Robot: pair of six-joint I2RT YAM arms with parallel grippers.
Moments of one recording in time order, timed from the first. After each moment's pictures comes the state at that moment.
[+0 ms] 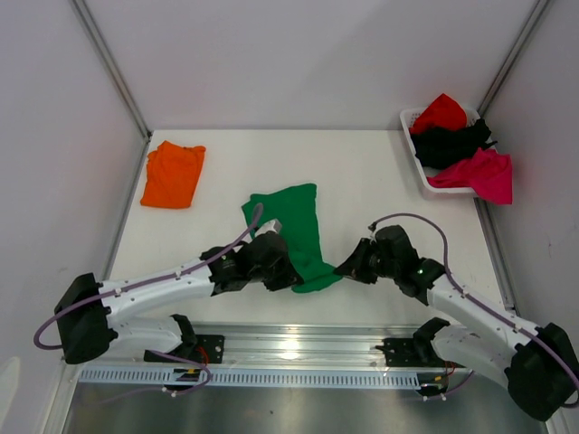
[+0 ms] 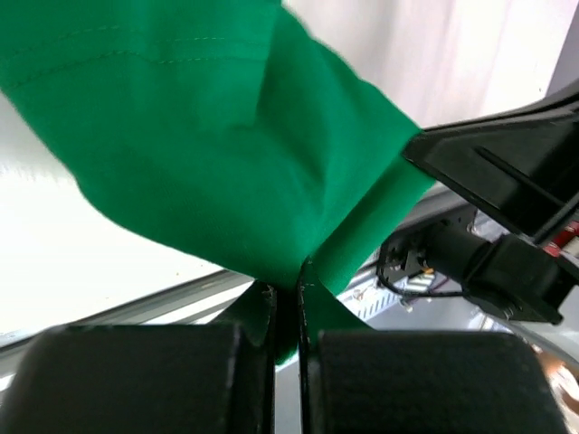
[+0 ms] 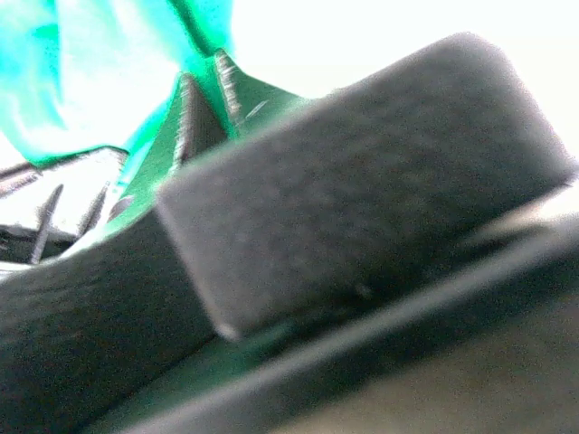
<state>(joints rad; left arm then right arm) -1.04 1.18 0.76 -0.42 -0.04 -1.20 0.62 0.91 0.49 -0.27 -0.24 0.97</state>
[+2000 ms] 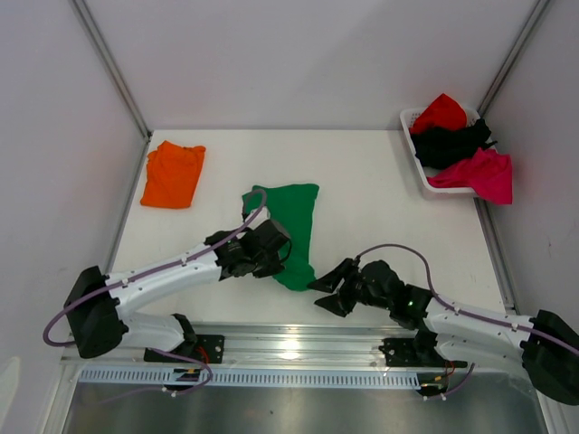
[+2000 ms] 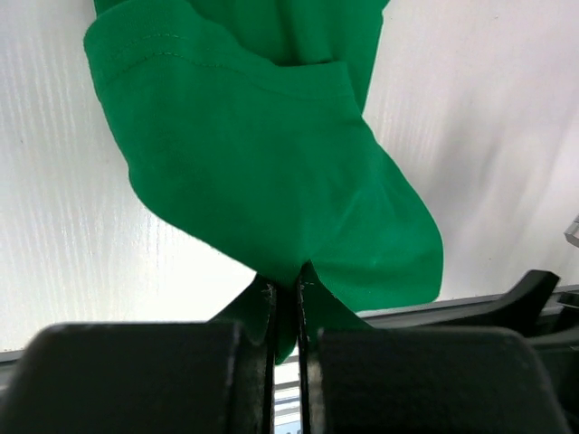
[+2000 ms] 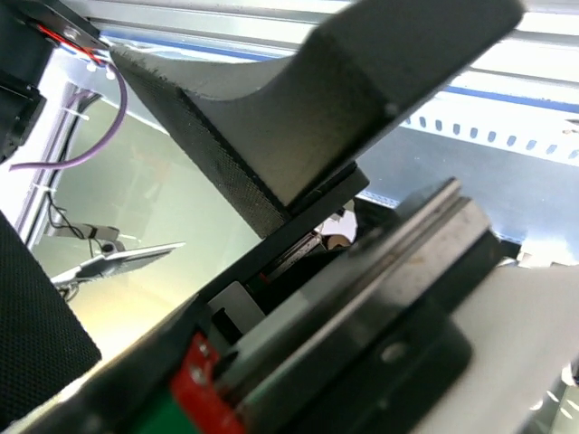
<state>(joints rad) -0.96 1.28 0.94 -0.72 -0.28 -1.09 0.97 0.90 0.27 0.14 -0.13 1.72</state>
